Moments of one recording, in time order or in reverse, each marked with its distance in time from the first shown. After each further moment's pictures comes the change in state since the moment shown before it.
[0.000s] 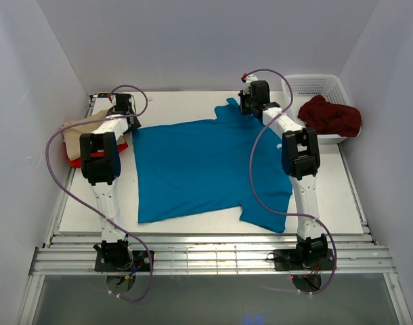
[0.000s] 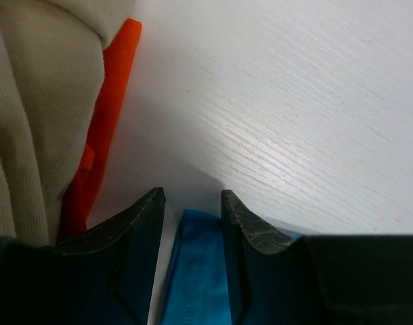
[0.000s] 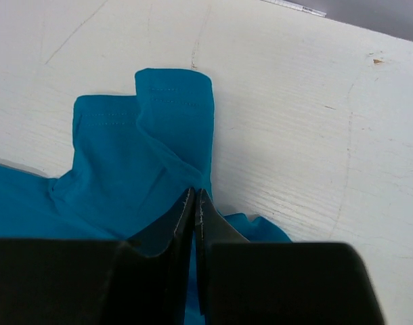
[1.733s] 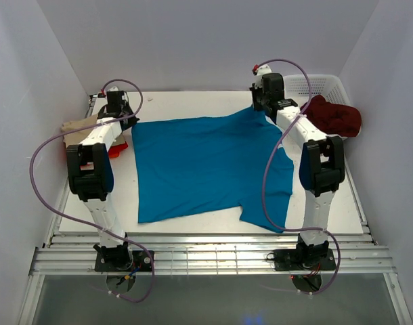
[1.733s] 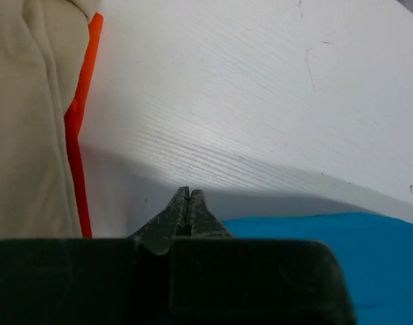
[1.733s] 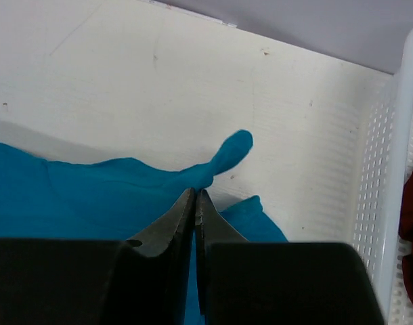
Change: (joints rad) left arm -0.001 -0.268 -0.196 0.060 0.142 -0.056; right arm 0.000 -0.386 -0.288 -0.050 0.150 -0.082
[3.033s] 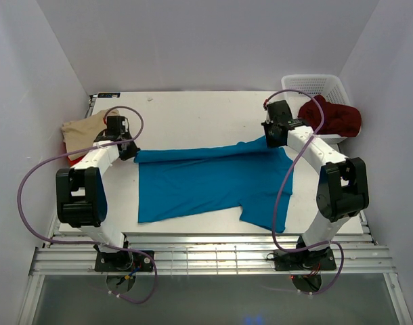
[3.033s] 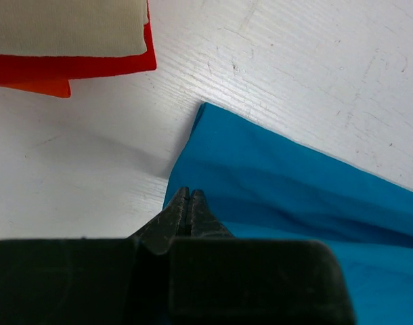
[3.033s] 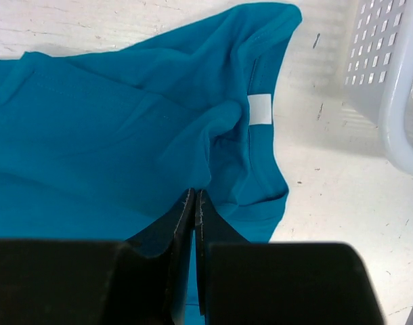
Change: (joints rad) left arm -0.009 -0.354 -0.455 -0.120 0.036 -0.006; right arm 0.017 -0.356 -0.431 -0.375 0.157 0.087
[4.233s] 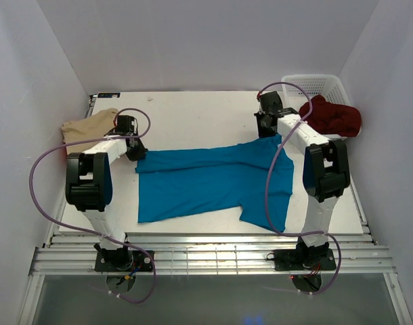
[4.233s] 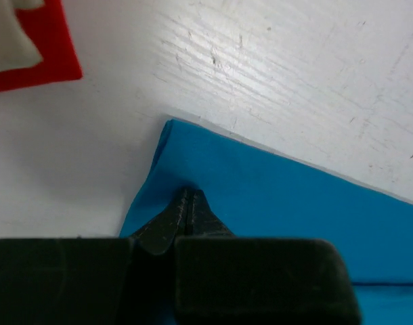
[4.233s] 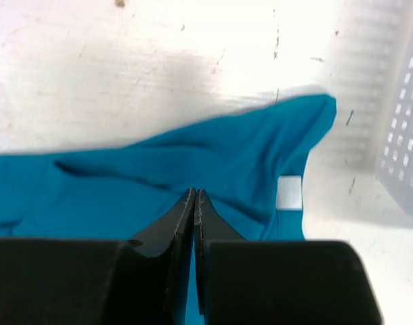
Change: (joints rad) left arm -0.044 0.153 0.081 -0.009 0.021 -0.049; right arm -0.002 0.223 0.211 0.010 -0.043 0.043
